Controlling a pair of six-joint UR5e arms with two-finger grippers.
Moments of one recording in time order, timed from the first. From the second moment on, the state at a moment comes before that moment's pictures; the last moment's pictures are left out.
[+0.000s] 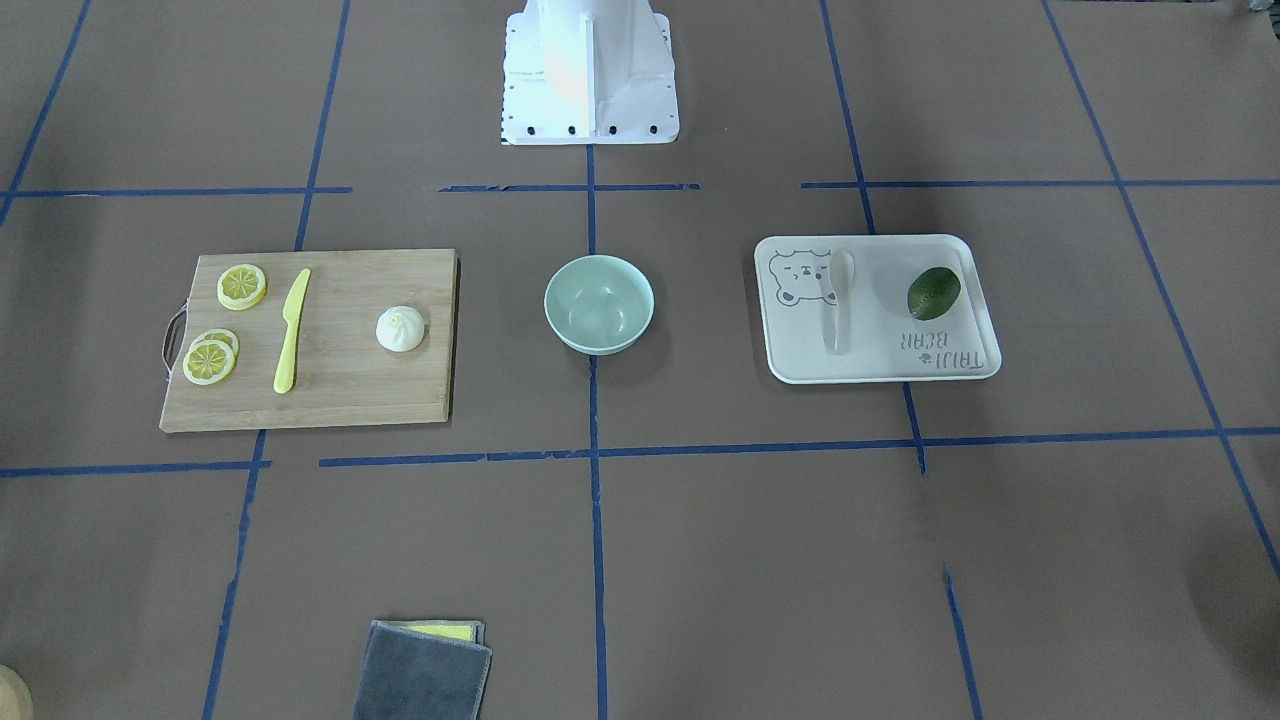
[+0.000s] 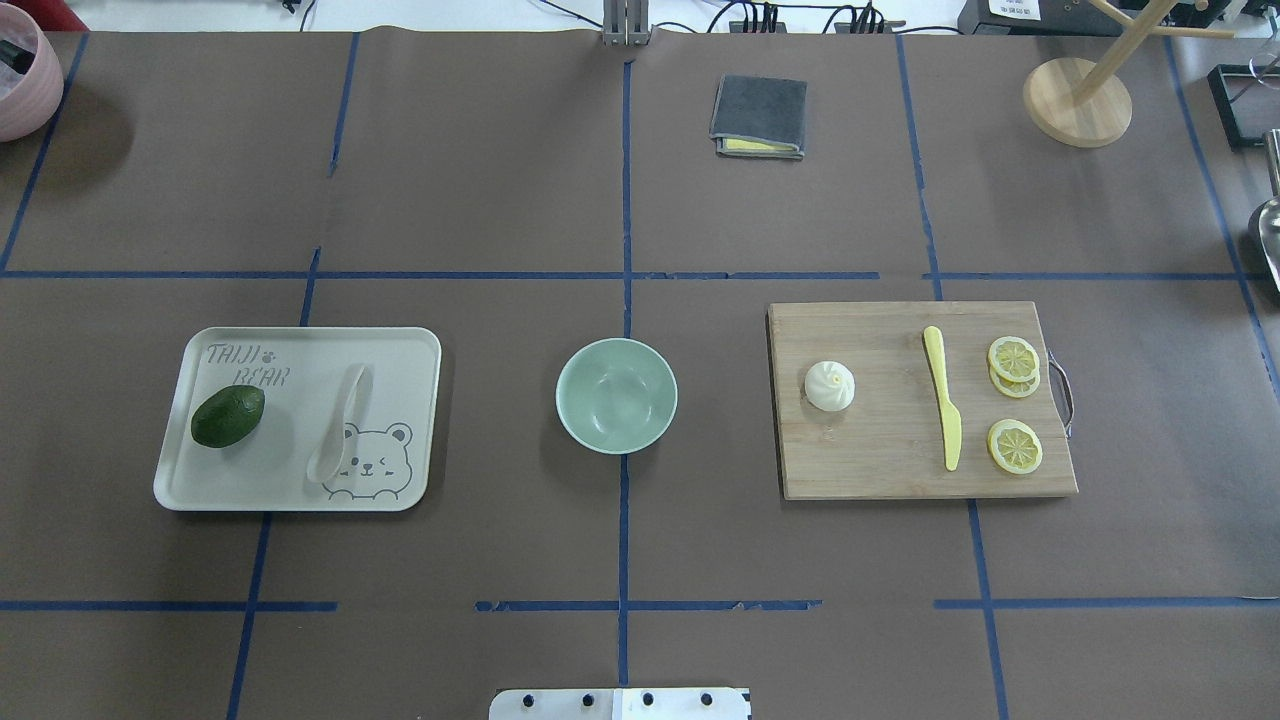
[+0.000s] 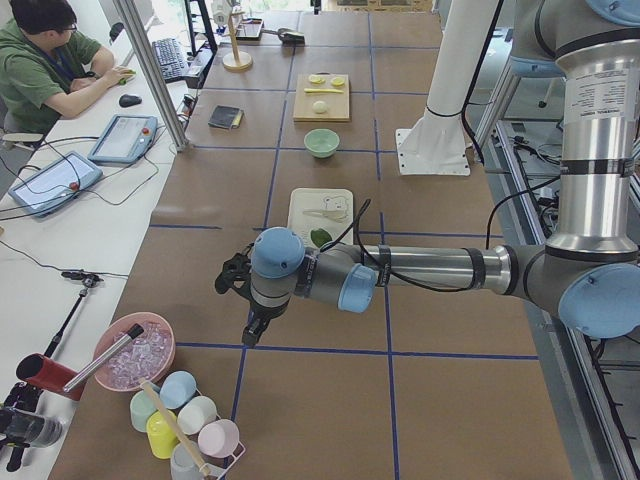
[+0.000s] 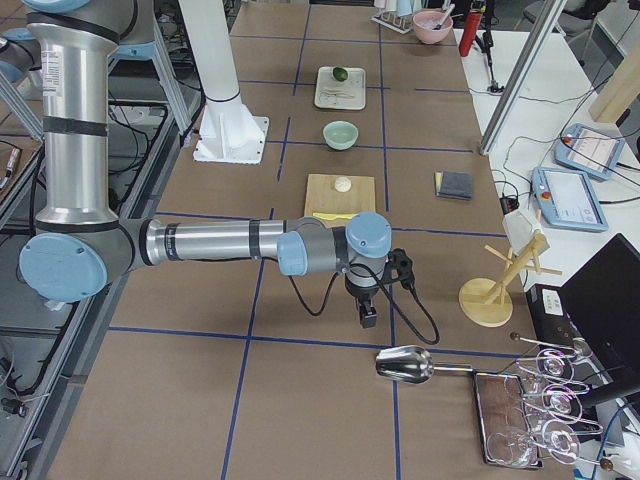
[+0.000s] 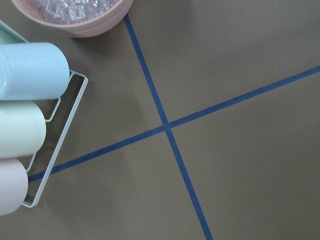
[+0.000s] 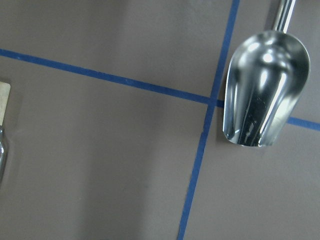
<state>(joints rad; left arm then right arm) -1.60 -1.52 -1.64 -1.90 -2.38 0.23 1.48 -1.61 1.69 -1.43 2.36 -0.09</state>
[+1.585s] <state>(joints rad) -0.94 -1.61 -1.78 -2.42 -2.01 -0.78 1.47 -1.50 1.54 -1.07 2.34 0.10</state>
